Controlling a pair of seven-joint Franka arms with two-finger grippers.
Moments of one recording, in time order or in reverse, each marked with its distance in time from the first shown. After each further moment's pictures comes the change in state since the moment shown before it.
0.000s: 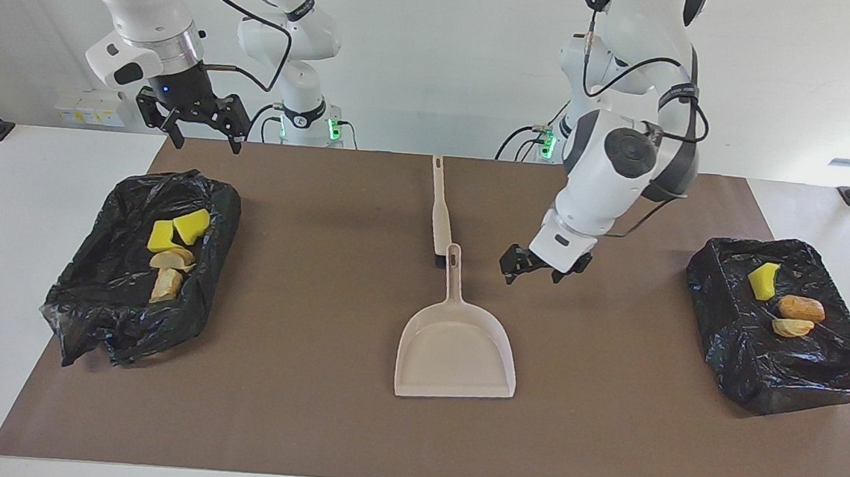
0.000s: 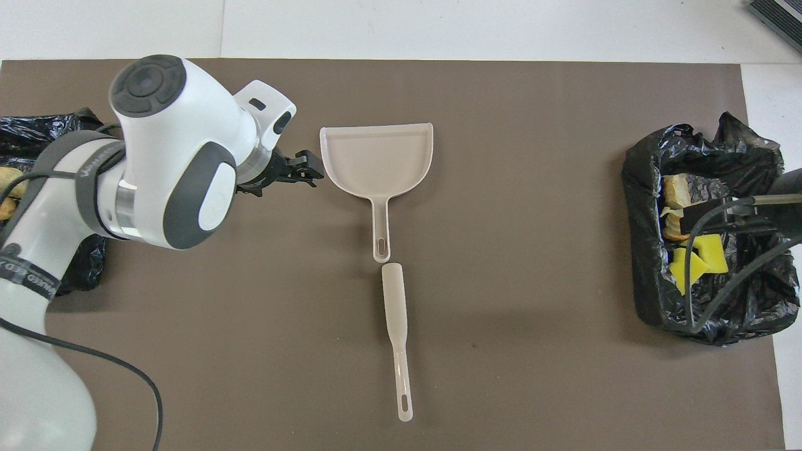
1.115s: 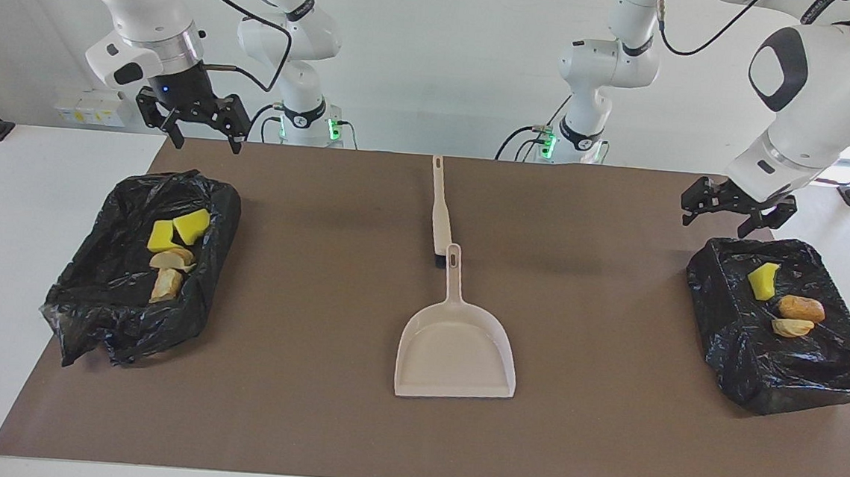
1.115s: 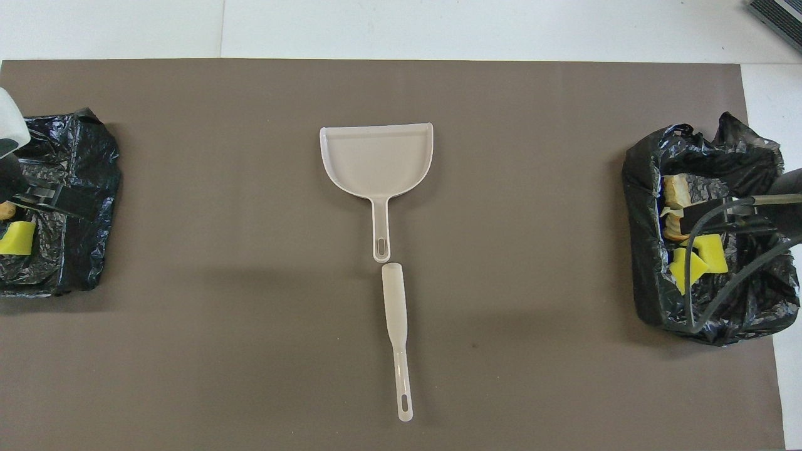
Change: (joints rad) left arm 0.335 -0.248 0.010 -0.027 0.181 -0.298 0.620; right arm 0.000 0.000 0.000 0.000 0.000 0.000 0.000
